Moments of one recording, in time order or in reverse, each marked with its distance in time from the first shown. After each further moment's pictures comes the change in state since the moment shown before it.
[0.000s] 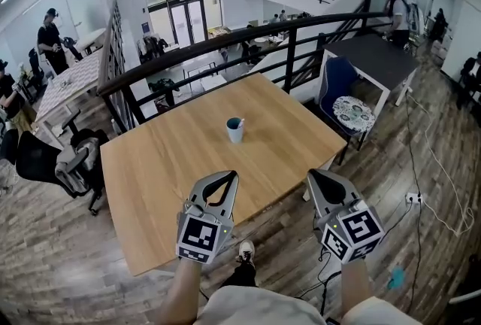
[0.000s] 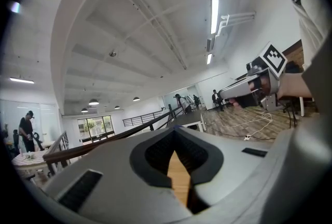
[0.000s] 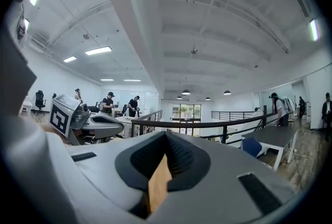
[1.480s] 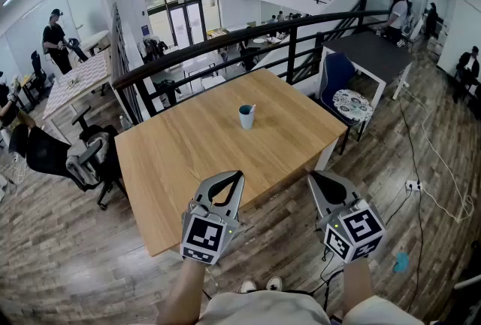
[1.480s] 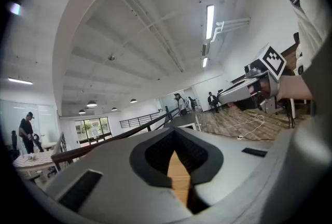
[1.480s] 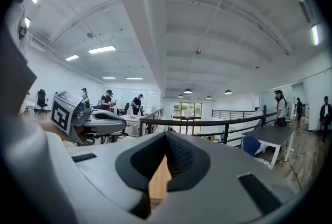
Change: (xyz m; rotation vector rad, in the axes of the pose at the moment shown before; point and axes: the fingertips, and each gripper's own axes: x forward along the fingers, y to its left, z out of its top) left arm -0.131 -0.025 0.028 0.009 -0.017 -0.038; right arm -0.079 0.115 0.018 -0.013 0.027 0.000
